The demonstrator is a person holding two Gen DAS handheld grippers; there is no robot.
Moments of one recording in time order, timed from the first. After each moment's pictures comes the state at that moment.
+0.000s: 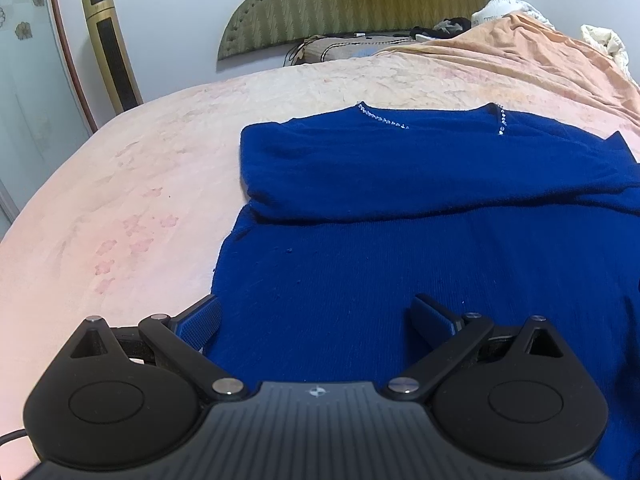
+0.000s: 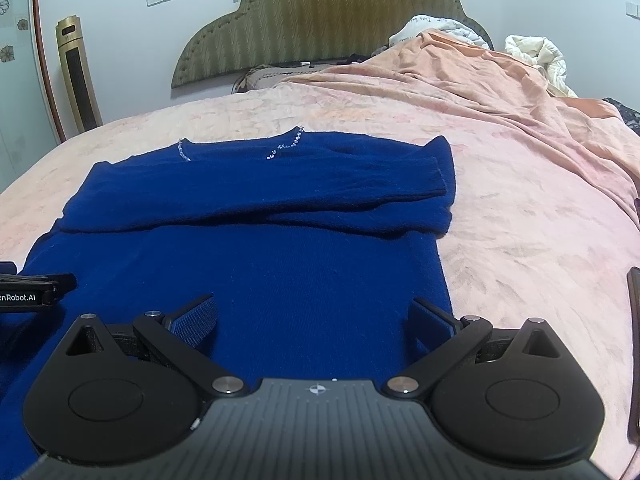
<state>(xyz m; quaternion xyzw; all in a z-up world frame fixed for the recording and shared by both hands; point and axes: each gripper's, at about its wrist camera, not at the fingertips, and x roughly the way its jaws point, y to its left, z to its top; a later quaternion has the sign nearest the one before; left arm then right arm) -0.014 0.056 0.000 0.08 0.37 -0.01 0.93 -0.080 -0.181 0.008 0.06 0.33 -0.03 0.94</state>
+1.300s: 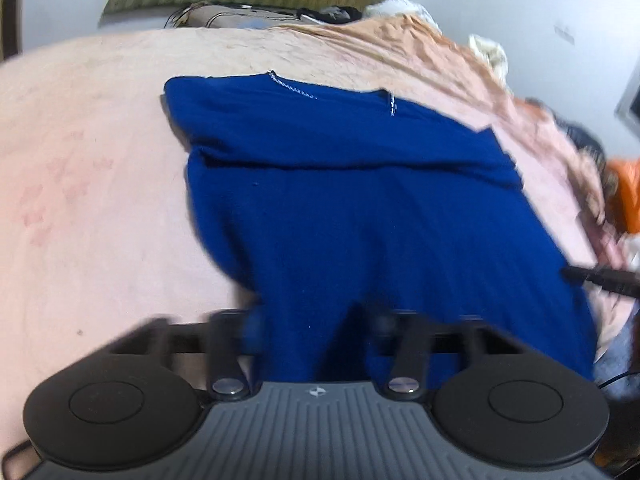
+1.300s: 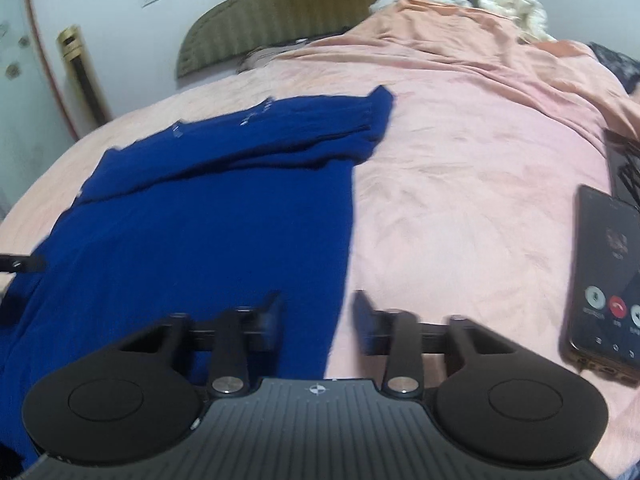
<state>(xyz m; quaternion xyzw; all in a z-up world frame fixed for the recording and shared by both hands) -0.029 0.138 0.000 -0.01 0.41 -0.25 0.88 -0.154 -0.245 0.003 0.10 0.36 0.01 0.93</state>
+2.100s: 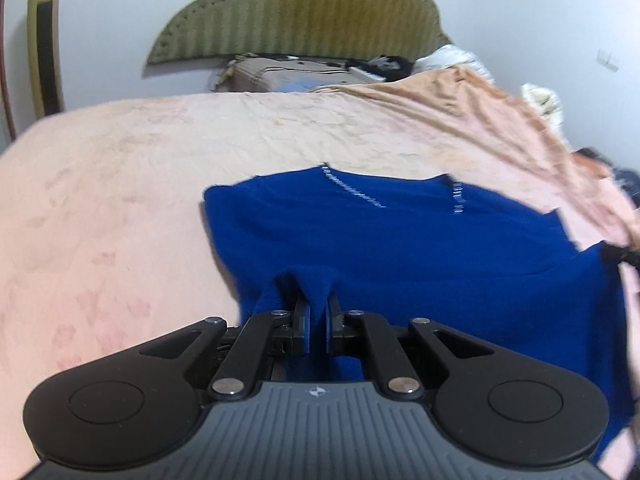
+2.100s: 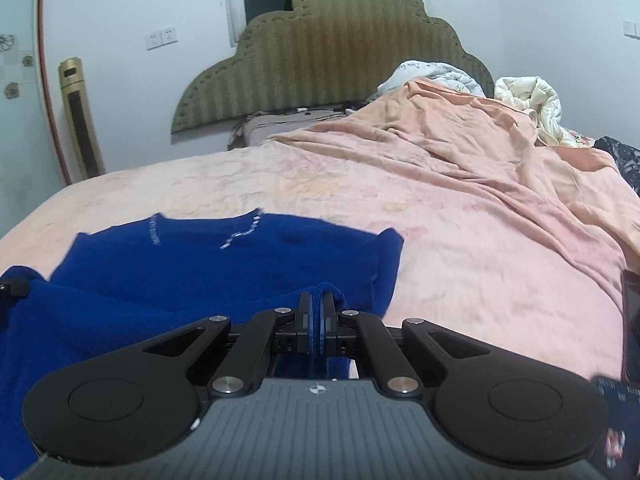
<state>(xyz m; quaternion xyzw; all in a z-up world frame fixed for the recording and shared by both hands) 0.053 0.120 0.035 0.00 0.35 -0.16 0.92 -0.045 -0.265 0.052 0.05 0.27 -0.02 0.96</state>
